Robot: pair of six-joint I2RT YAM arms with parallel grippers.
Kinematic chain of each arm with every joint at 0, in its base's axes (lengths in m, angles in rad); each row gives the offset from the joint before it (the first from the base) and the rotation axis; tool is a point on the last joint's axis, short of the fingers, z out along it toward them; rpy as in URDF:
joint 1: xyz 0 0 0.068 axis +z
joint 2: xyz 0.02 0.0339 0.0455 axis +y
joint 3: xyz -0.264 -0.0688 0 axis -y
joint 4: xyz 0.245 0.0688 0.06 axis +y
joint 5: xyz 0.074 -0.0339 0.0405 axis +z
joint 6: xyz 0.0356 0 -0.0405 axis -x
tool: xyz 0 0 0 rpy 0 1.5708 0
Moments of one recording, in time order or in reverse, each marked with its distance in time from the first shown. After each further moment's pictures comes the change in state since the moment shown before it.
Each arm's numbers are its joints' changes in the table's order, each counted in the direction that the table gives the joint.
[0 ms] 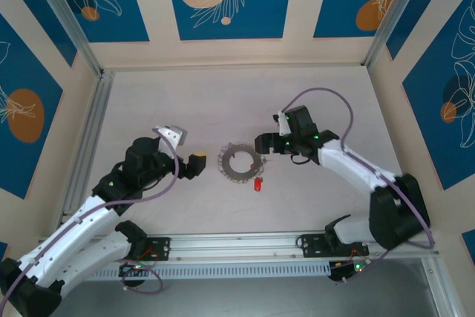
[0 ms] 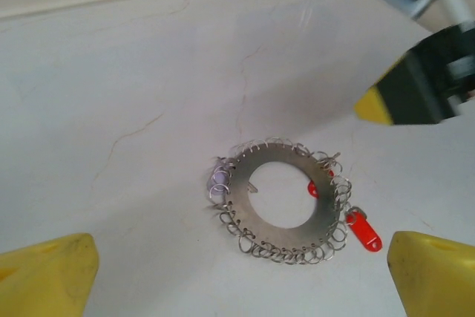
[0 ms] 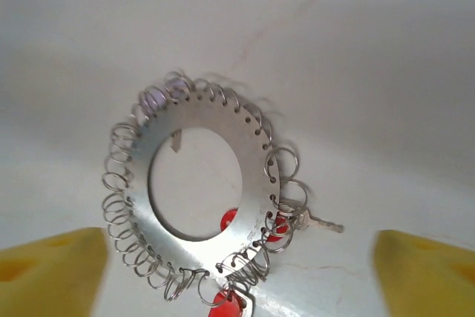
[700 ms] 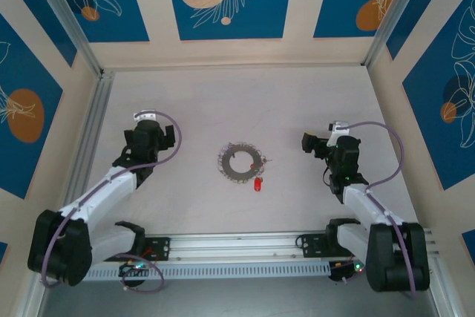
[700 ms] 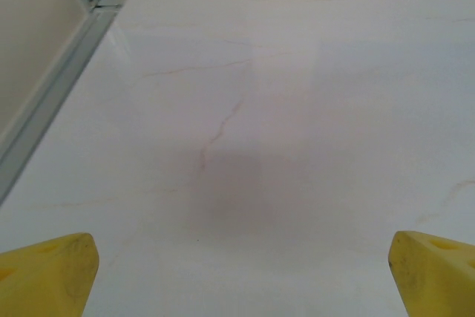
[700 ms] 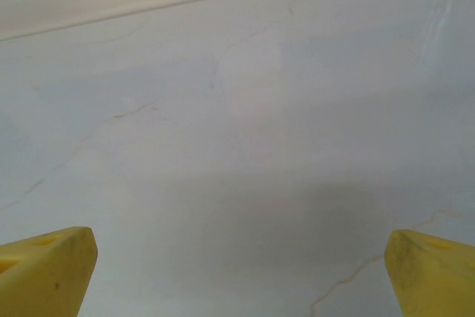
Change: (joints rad) left arm 0.319 0.383 -0.065 -0.342 0.519 0.018; right arm -0.457 -0.251 -0.561 -0.756 -0.172 0.172
